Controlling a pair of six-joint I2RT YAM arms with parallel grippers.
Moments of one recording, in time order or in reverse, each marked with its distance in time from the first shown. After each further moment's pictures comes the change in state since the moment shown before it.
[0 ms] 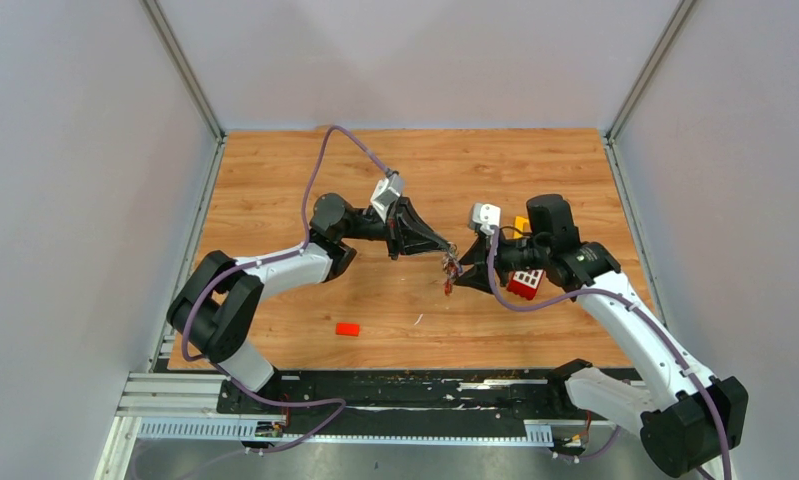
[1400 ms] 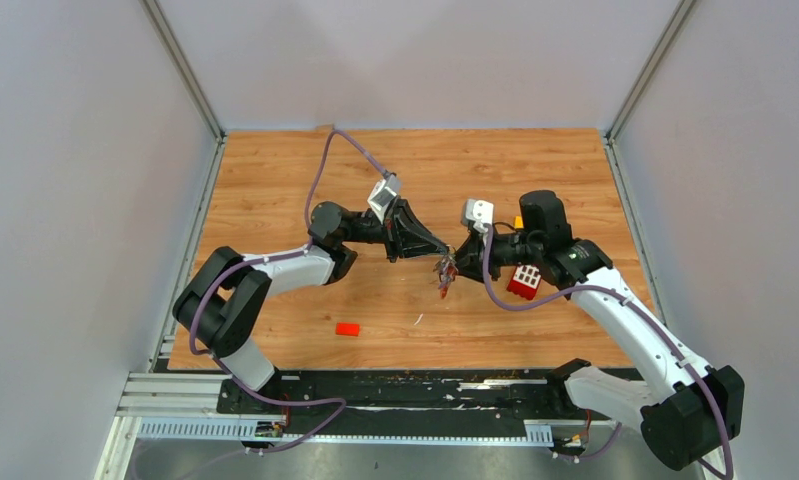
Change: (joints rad) left arm 0.000 0.036 -0.039 0.160 -0.017 -0.148; right arm 0.043 0.034 0.002 0.126 0.026 0.026
